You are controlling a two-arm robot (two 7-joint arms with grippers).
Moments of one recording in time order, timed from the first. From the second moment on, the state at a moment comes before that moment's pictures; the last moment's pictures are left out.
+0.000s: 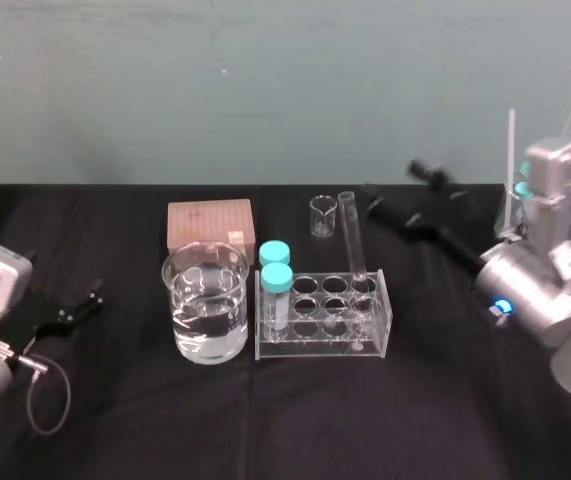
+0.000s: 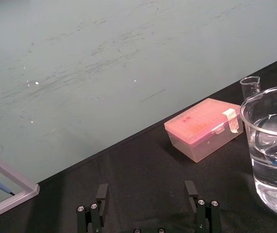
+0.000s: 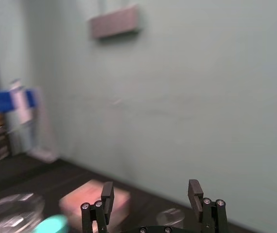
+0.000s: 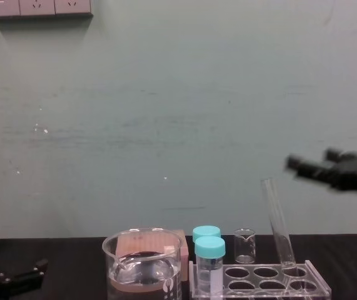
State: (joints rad) left arm -0.20 0.60 0.45 -1.41 -0.25 -0.12 0.03; right arm 0.38 0.35 -0.26 -1.26 0.44 -0.17 0.46
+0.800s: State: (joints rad) left arm -0.20 0.60 0.45 -1.41 -0.25 -0.12 0.03; right arm 0.29 0.30 -0.16 -1.23 0.34 0.03 0.20
